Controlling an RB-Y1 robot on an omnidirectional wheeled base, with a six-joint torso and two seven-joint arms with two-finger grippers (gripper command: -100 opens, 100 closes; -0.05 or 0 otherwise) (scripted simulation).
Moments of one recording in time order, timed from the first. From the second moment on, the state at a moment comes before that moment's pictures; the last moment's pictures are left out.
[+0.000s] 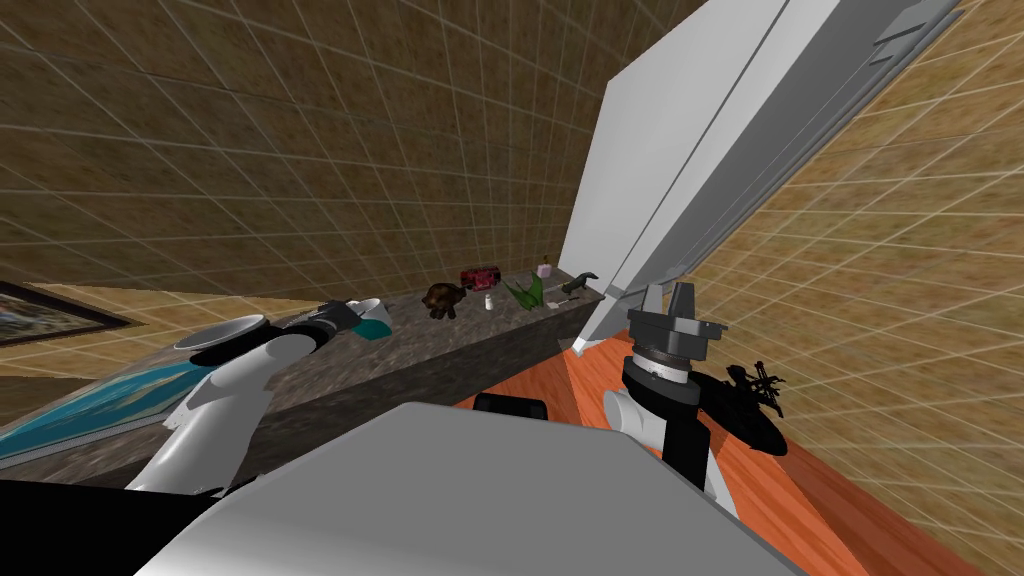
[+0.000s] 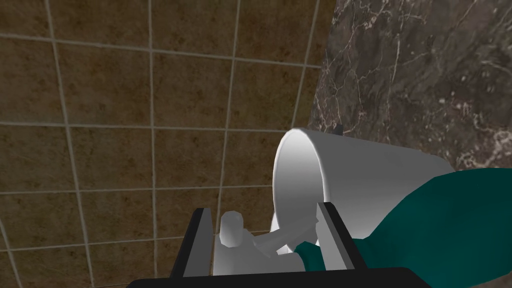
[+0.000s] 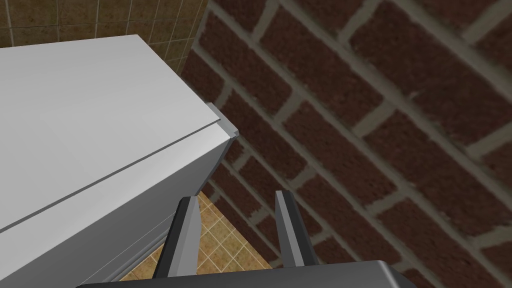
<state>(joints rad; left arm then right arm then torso) 0.22 0.65 0.71 -1.51 1.04 0.46 -0.21 0.51 -0.03 -0.06 -2.39 -0.02 -0.58 -0.07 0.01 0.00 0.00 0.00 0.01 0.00</state>
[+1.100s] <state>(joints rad) 0.25 0.56 0.63 -1.73 0.70 0.50 0.11 0.51 -0.03 -0.06 -2.39 -0.02 -0.58 -0.07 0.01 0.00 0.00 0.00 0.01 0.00</state>
